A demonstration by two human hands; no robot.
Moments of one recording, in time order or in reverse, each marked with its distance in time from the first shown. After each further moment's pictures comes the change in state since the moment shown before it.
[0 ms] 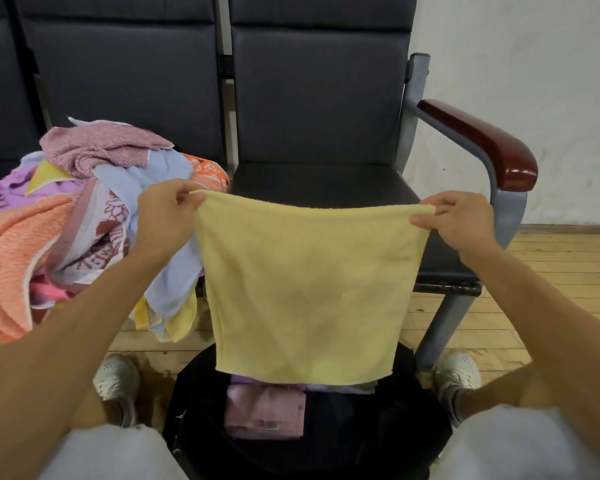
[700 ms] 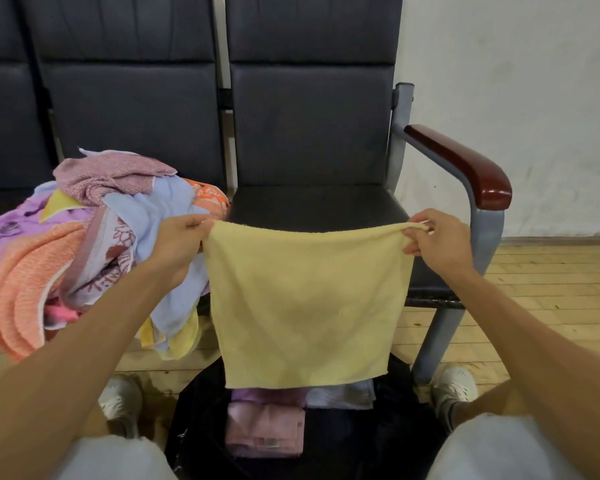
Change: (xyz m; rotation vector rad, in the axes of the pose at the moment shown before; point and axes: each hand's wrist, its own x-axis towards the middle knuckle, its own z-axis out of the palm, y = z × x) left_hand 0.003 0.003 0.007 -0.479 -0.238 -0.414; right_hand -0.006 0.006 -0.002 -0.046 0.040 -0.100
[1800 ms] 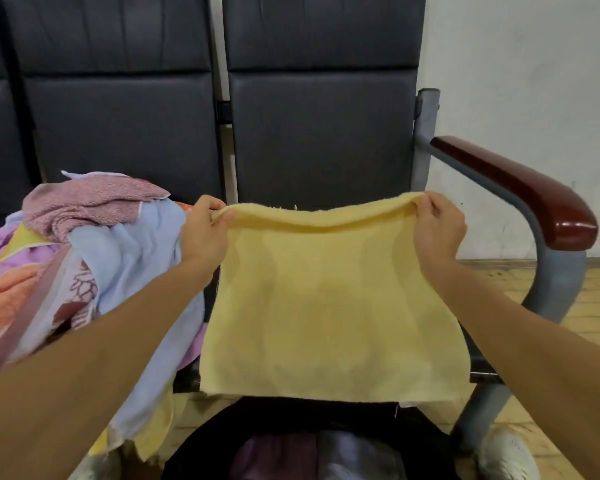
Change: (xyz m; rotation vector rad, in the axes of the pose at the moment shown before) left_hand 0.109 0.003 0.071 0.163 0.190 0.318; right_hand 0.108 -0.018 0.092 0.281 0.320 0.082
